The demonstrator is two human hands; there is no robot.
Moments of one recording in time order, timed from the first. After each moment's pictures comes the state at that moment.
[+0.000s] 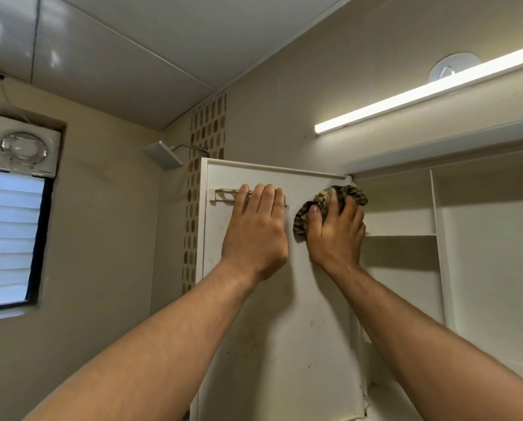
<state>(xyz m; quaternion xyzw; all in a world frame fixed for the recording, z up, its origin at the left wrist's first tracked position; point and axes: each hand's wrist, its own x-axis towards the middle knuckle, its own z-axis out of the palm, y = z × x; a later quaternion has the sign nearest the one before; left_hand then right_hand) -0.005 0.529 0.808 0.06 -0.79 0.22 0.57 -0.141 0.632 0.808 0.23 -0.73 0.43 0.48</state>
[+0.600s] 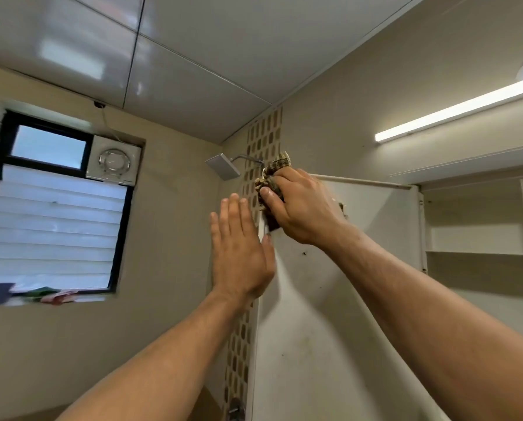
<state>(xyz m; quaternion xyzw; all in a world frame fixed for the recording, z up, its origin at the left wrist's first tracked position) 0.051 0.453 0.769 0.22 -0.74 0.11 0.63 -0.019 0.568 0.873 0.56 -0.59 0.26 0.52</state>
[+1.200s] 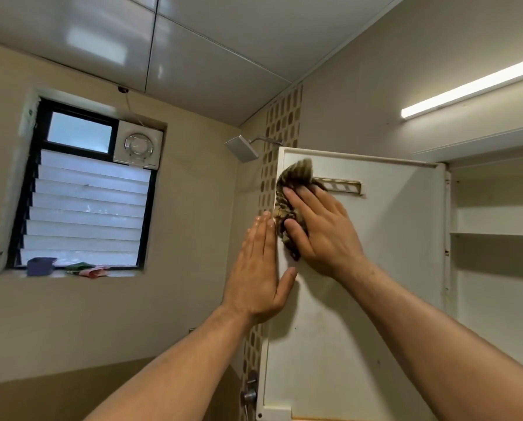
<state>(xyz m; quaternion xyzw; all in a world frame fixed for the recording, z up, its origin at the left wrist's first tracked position) 0.049 0.433 0.700 0.08 -0.81 0.10 0.58 -0.061 0.560 0.791 0.56 -0.56 0.22 0.56</state>
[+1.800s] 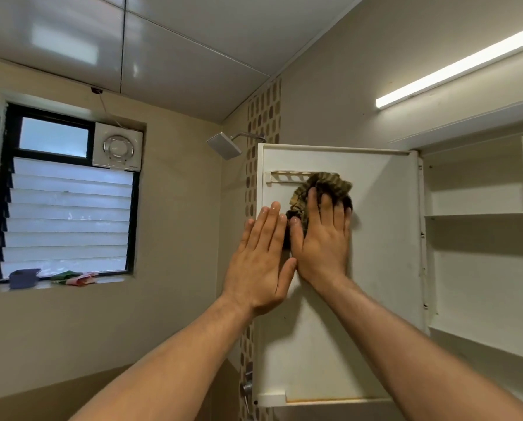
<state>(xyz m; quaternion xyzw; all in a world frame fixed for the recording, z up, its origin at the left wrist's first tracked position) 0.042 0.454 0.710 0.07 -0.82 0.20 0.54 -0.067 0.553 0.752 0.37 -0.67 0.37 0.52</state>
